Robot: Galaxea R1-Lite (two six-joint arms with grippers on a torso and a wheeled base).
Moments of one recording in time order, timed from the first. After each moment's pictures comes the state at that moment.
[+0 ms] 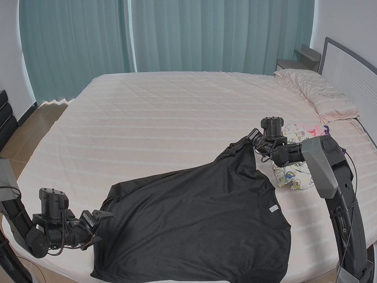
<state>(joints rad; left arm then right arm) -0.10 1.88 -0.11 -0.99 -0.26 -1.04 0.21 2.73 -2.00 -0.37 -0.12 0.85</state>
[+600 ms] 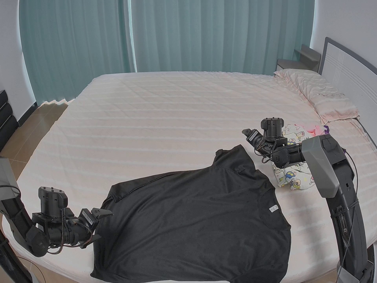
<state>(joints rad) -0.08 1.88 -0.12 -0.99 -0.25 -1.04 0.22 2.72 -1.96 -0.40 -0.12 0.81</state>
